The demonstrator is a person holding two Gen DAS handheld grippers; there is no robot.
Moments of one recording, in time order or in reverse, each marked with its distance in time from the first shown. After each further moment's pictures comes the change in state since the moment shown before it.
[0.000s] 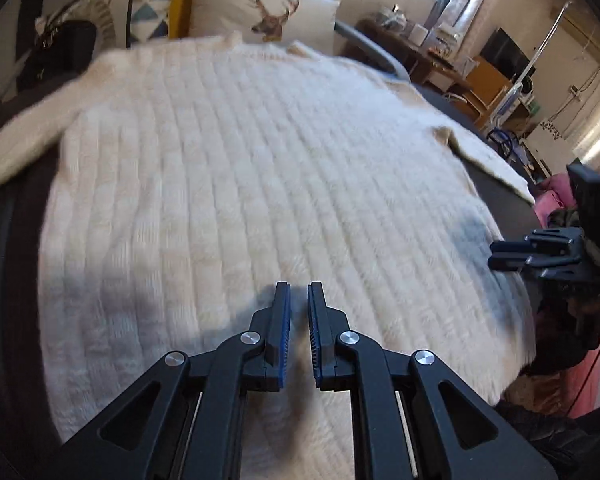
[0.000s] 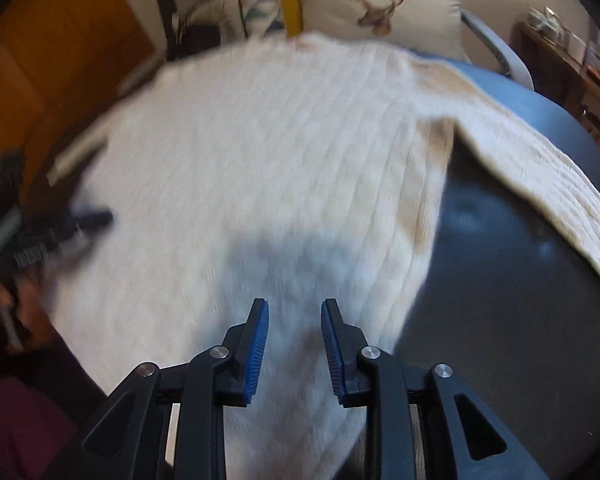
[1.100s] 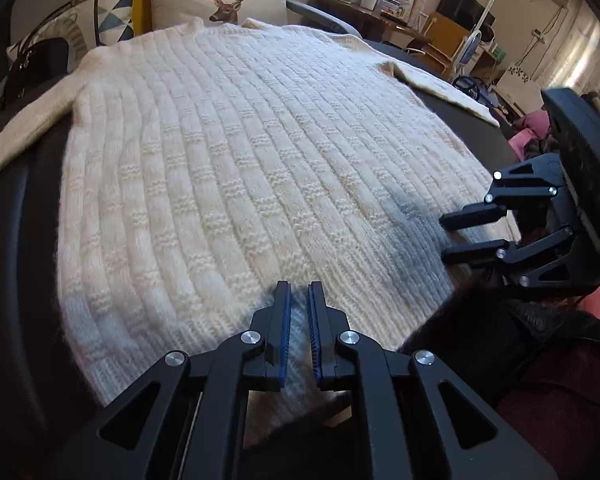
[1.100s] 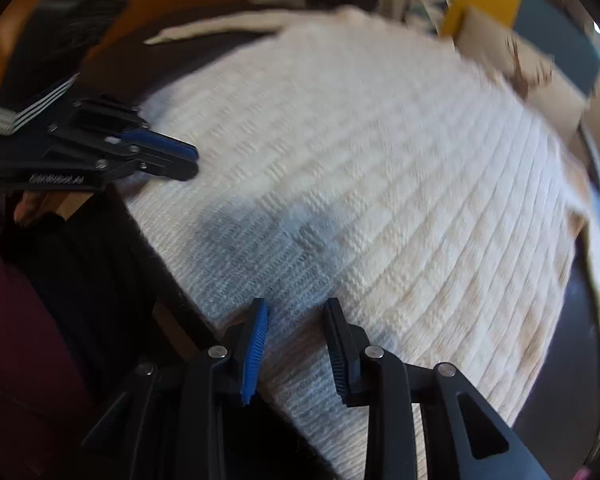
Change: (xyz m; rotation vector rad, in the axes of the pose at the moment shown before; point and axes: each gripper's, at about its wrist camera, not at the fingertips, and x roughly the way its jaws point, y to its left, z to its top) left arm -0.024 -0.017 -0.072 0.167 0.051 -0.031; right arm 0.024 0.158 -0.039 -0.462 -0.034 0.034
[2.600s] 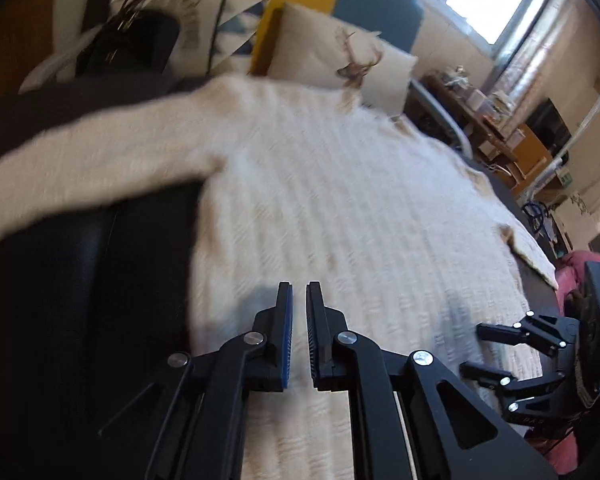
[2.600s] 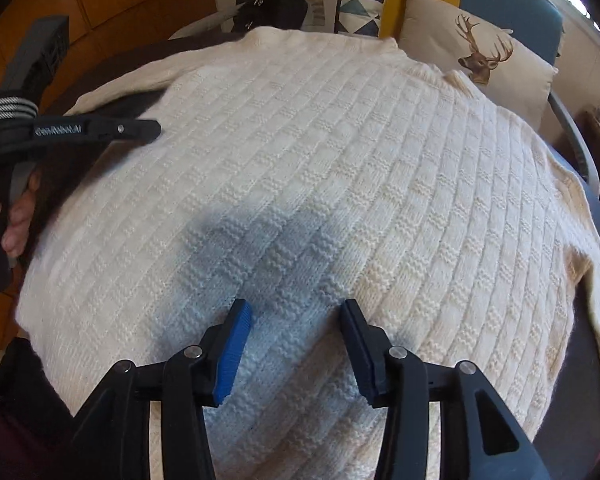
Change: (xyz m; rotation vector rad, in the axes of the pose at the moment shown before) left arm -0.001 0.116 0.117 -0.314 -0.233 0.125; right arm 0.075 -0.095 0.107 0.258 -0.043 -0.060
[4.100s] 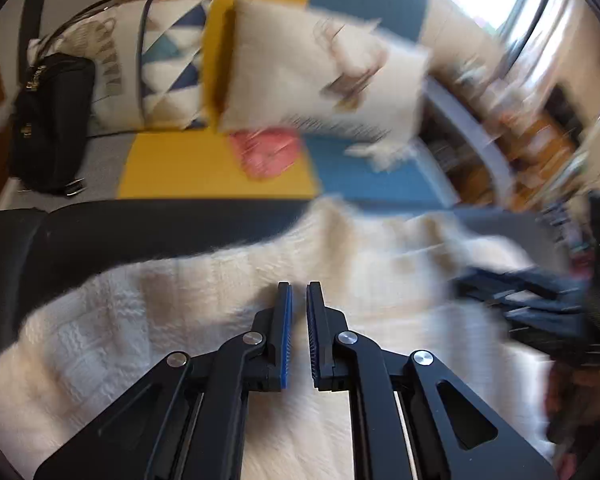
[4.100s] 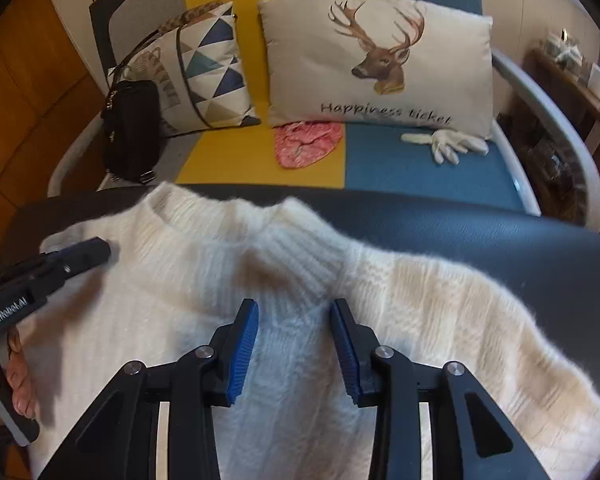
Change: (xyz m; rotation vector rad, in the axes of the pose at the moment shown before) left arm 0.192 -0.022 0.183 0.062 0.098 0.075; right arm 0.072 -0.207 0.193 0.369 -0.092 -0.061
